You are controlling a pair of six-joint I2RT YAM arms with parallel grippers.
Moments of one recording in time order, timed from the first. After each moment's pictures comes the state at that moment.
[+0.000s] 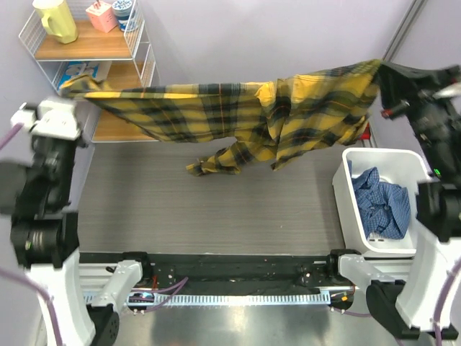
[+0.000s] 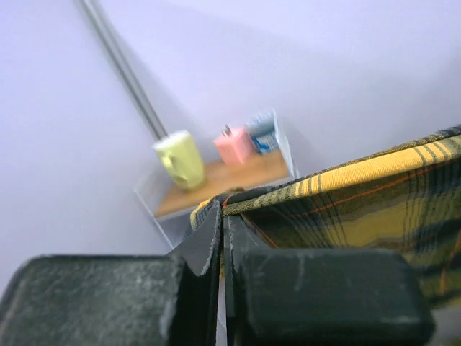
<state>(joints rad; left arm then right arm) 0.01 0.88 1.67 -0.46 0.08 0.42 -0.02 1.05 1.95 -0.49 -0.34 0.16</state>
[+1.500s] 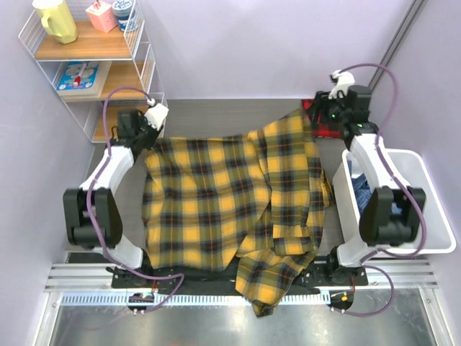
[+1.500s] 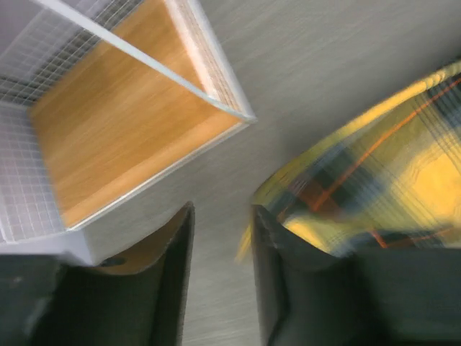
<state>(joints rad) 0.02 1.49 1.09 -0.15 0.19 0.61 -0.04 1.50 1.27 -0.07 -0.34 0.04</state>
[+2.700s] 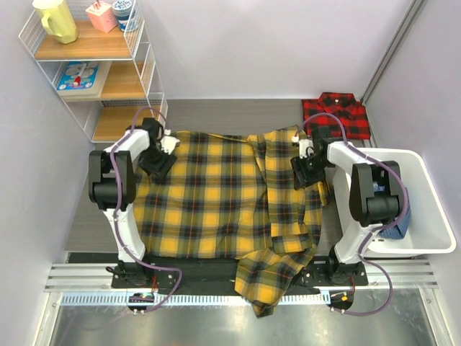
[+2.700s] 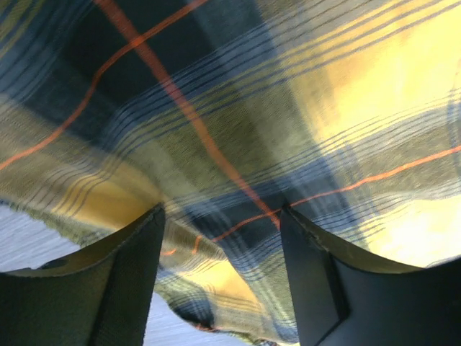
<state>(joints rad) -0.04 2.02 1.45 -0.87 0.04 0.52 0.08 1.77 1.14 -0.71 -0.29 -0.25</state>
